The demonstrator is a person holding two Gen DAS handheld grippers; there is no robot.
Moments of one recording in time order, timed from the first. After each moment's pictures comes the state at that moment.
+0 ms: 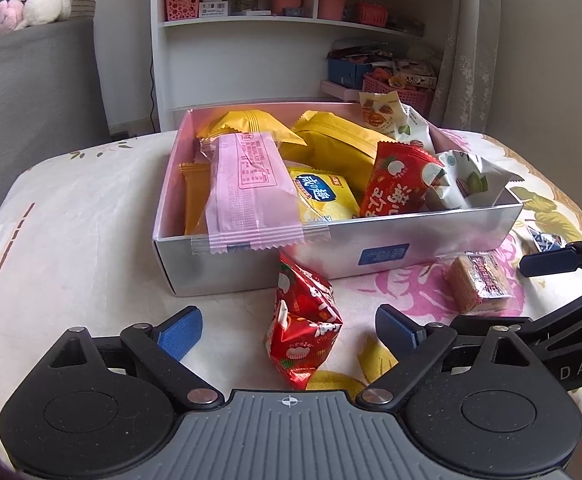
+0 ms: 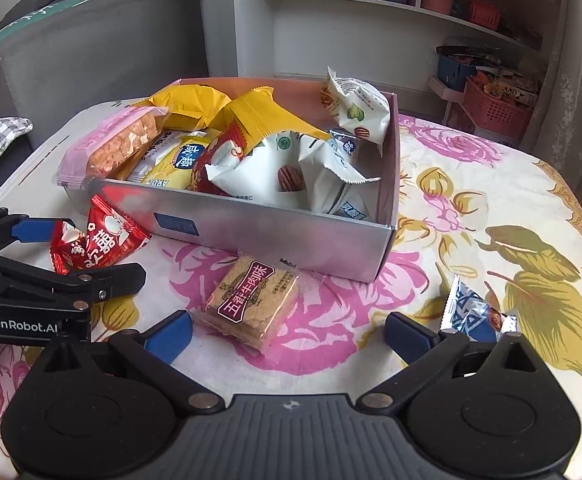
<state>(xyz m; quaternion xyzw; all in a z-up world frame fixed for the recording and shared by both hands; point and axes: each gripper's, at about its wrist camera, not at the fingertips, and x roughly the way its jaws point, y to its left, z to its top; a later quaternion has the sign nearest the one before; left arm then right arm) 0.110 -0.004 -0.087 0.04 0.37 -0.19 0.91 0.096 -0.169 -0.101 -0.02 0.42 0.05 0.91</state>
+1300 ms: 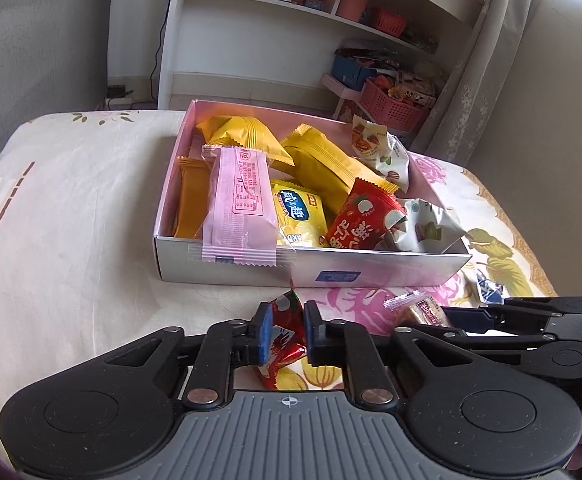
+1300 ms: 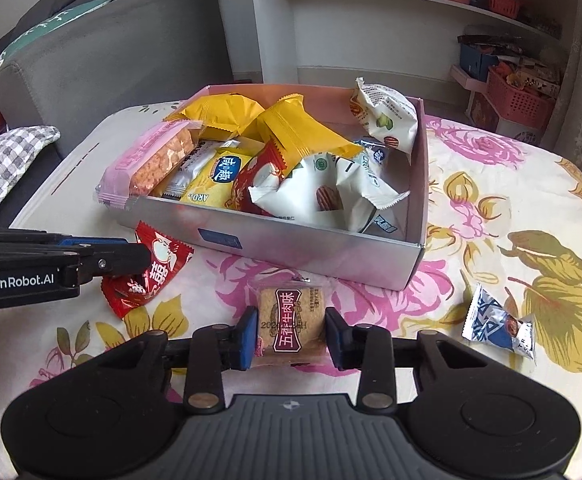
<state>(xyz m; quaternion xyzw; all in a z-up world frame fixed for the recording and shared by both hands) 0.107 0.006 -0.047 -0.06 0.43 -0.20 0.88 0.098 -0.165 -0.077 0.02 0.45 0.08 0.89</state>
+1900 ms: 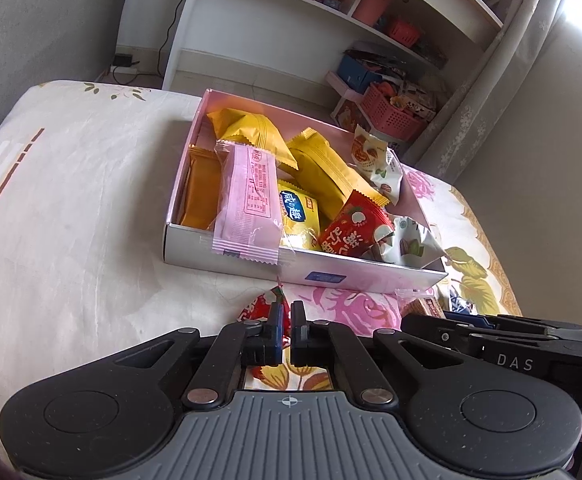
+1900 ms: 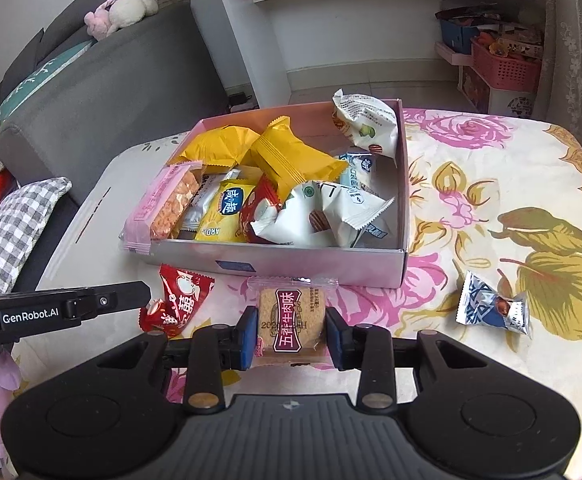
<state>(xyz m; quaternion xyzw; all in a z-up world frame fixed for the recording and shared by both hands) 0.108 0.025 -0.034 -0.13 0.45 -0.21 0.86 0.095 -0.182 -0.051 0.10 0.45 0.08 0.89</state>
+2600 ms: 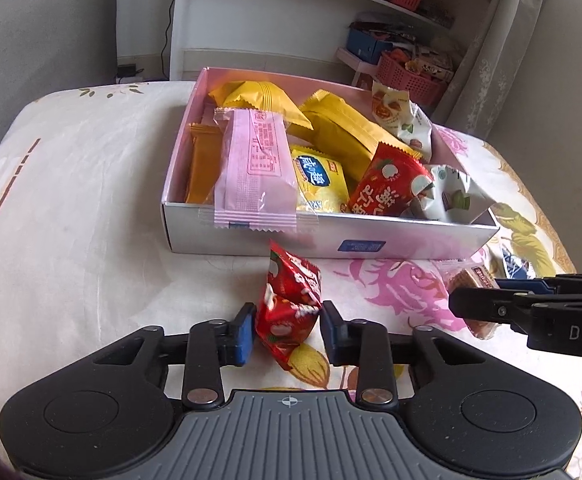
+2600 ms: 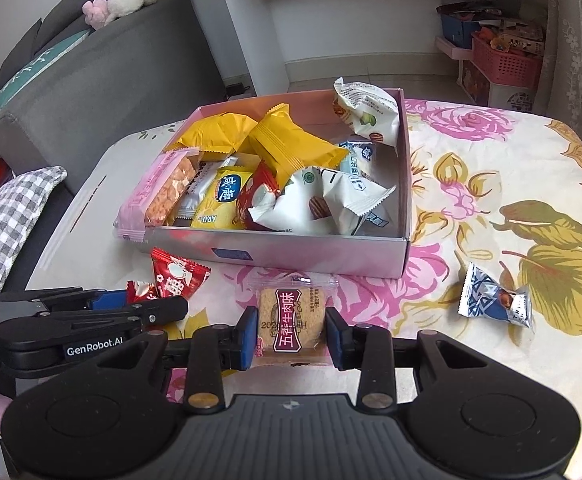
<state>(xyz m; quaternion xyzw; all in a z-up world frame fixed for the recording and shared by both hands) 0.111 0.005 -0.062 -0.04 0.46 -0.18 0.87 0.096 -0.177 -0.057 0.08 0.46 0.08 0.88</state>
